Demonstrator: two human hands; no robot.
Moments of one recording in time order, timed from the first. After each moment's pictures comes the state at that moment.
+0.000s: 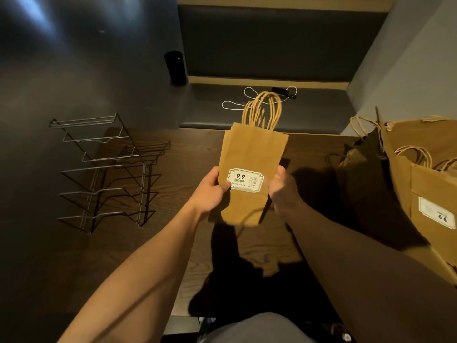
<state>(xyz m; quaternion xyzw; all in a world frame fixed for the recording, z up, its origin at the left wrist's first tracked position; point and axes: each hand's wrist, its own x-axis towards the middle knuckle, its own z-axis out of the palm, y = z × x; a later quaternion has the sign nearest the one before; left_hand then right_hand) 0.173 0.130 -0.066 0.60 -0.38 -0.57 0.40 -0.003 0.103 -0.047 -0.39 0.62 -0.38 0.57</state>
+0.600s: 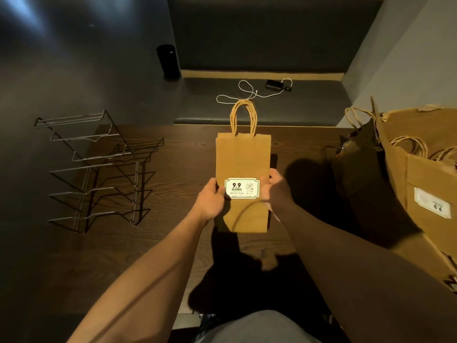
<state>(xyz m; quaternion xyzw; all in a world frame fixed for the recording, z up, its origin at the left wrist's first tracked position) 0.160 0.134 -0.102 0.71 -0.44 -0.48 0.27 0.000 0.106 -0.067 -0.41 0.69 -0.29 0.52</state>
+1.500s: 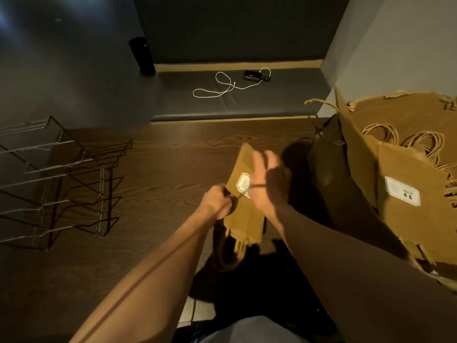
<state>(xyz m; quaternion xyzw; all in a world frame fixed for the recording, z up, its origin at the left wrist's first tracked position) 0.075 0.107 -0.110 0.72 -0.48 -0.47 0.15 -0.070 0.086 -0.057 -0.68 0.71 -0.05 0.17</state>
